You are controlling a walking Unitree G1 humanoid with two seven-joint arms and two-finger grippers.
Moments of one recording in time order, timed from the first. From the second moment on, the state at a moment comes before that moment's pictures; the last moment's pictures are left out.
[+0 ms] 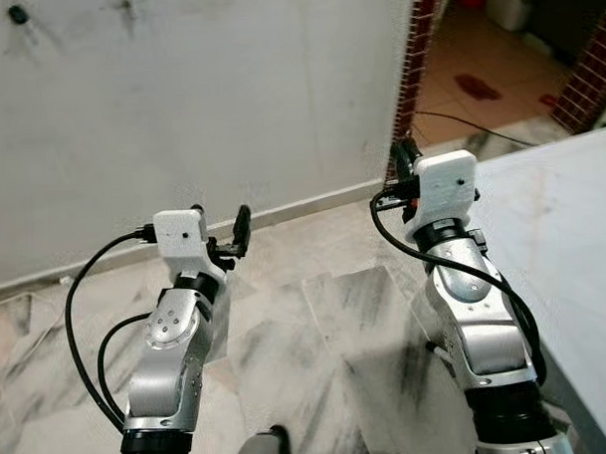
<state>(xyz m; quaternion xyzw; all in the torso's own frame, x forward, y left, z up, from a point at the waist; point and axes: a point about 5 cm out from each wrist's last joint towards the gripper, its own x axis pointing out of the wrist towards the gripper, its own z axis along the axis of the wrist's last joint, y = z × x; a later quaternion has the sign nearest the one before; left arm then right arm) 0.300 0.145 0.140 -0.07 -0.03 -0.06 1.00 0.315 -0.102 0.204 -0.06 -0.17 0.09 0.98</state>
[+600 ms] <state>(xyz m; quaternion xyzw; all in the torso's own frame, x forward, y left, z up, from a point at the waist) 0.298 0.130 0.140 -0.10 -0.03 -0.09 0.99 0.315 -0.111 0.203 -0.07 -0.17 0.09 0.98</state>
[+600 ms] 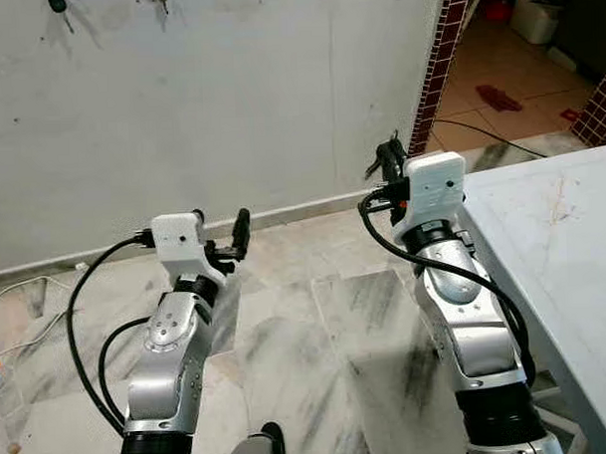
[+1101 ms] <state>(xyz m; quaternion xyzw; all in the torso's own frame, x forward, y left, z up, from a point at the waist) 0.298 0.134 0.139 -0.11 -0.03 -0.09 0.99 0.310 -0.099 0.205 -0.06 -0.18 0.12 0.97</state>
